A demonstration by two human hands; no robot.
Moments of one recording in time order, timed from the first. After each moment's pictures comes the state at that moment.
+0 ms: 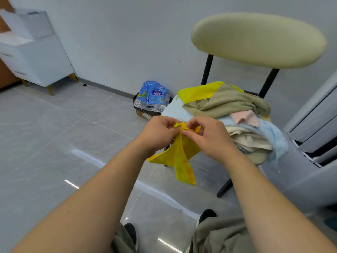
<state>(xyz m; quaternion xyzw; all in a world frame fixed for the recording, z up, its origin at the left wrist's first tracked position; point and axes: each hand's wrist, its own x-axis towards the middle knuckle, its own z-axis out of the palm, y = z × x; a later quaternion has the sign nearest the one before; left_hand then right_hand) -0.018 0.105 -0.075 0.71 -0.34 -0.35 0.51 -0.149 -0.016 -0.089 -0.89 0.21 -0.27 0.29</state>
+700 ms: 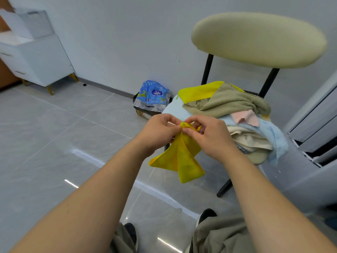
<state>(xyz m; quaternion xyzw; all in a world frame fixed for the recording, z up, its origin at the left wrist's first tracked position) -0.014 0.105 -0.074 0.72 -0.32 -0.35 0.51 -0.147 -0.019 -0.093 -0.88 0.21 -0.28 0.30</state>
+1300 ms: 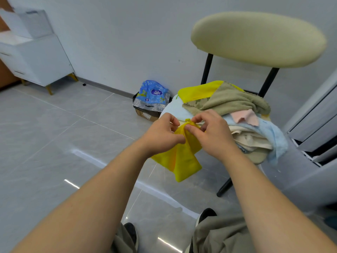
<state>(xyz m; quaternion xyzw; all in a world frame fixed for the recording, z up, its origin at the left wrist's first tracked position) -0.018 0.104 -0.079 0.78 -0.38 -0.29 0.41 -0.147 -0.019 -0.092 -0.87 0.25 -0.30 0.30</state>
